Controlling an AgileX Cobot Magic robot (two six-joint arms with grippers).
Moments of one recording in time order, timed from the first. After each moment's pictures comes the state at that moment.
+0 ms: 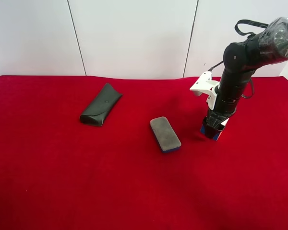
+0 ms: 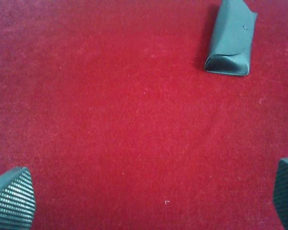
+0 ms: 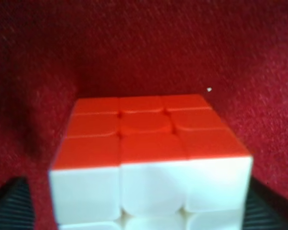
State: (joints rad) left arm 0.04 0.00 -0.51 -0.10 1.07 0.05; right arm 0.22 1.98 -1.18 -0.05 0.75 -0.68
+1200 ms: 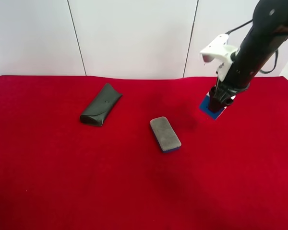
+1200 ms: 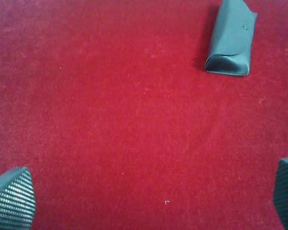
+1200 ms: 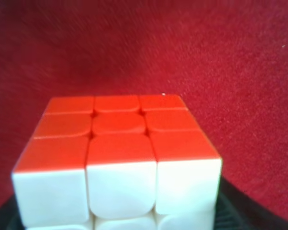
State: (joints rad) left arm 0.04 0.00 -0.51 -0.10 1.07 0.05; right arm 0.22 1.72 -1.18 0.06 0.83 -0.68
